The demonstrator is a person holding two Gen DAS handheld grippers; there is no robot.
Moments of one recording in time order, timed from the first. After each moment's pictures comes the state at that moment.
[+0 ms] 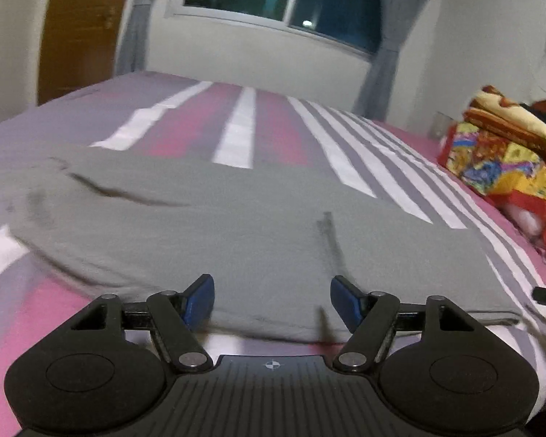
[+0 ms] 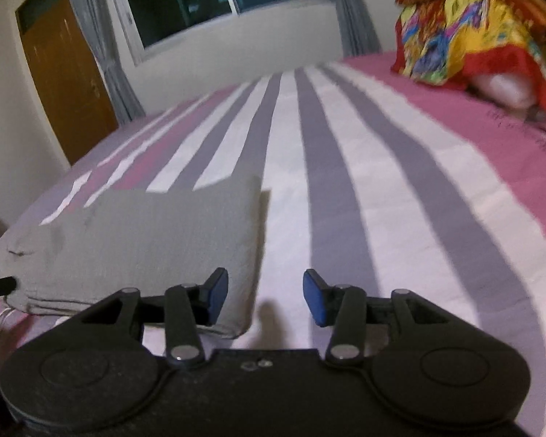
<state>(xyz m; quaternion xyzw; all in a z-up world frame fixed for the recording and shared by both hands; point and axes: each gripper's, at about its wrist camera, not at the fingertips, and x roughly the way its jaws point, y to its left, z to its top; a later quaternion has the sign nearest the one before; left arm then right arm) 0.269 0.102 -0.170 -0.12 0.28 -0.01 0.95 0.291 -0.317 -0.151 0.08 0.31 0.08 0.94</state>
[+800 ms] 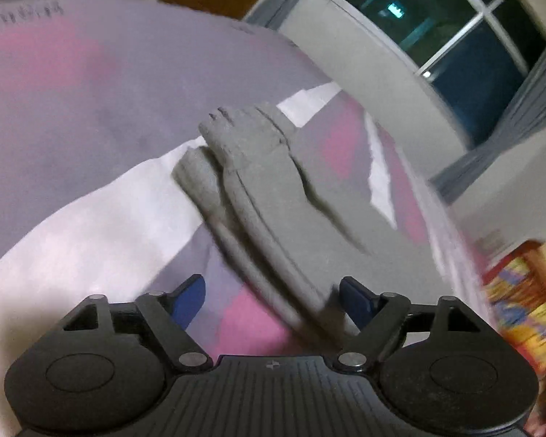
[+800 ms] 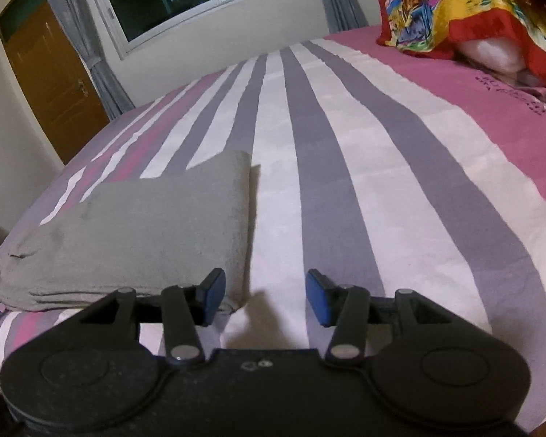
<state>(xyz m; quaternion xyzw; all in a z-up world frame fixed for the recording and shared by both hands) 0.293 0.292 -0.229 -0.38 0.29 0.07 0.88 0.294 -0.317 -0.164 0.12 0.36 0.07 0.92</state>
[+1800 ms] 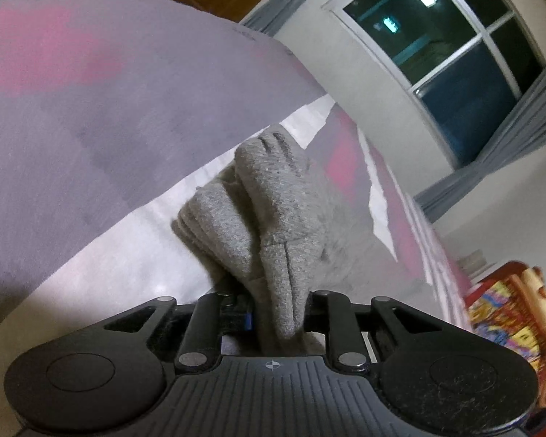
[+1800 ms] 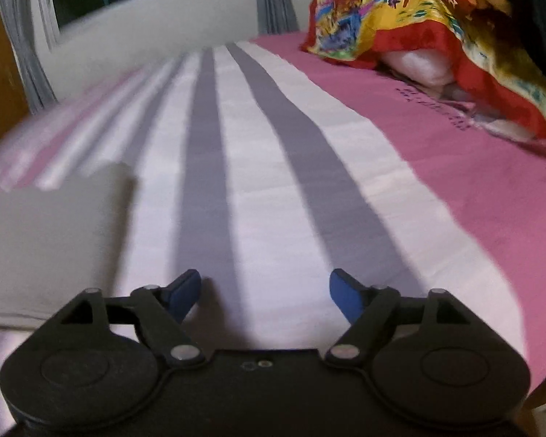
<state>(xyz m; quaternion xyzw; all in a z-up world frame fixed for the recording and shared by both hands) 0.342 0.311 -0.244 -0.39 0.26 0.07 0.88 0.319 -0.355 -0.175 0.04 0.39 -0.08 0.92</state>
